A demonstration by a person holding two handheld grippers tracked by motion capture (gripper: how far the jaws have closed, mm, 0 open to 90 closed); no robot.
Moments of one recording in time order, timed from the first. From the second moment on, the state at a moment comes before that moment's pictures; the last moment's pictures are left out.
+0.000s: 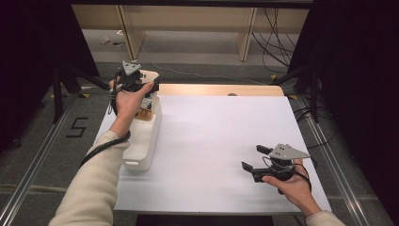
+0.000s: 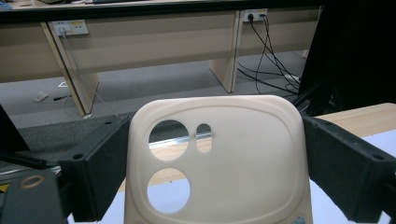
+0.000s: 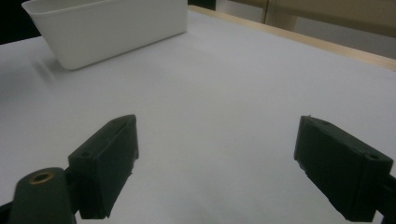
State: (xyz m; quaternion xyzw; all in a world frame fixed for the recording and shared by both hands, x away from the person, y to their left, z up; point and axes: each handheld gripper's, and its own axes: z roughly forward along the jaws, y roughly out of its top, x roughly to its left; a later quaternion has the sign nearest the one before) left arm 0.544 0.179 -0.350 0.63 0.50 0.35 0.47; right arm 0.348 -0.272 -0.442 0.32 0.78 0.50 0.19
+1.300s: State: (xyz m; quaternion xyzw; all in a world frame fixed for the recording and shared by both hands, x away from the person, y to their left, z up) left arm 0.559 0.182 -0.356 0.64 0.51 0.35 0.46; right arm 0.348 -0.273 -0.442 0.32 0.78 0.50 0.19
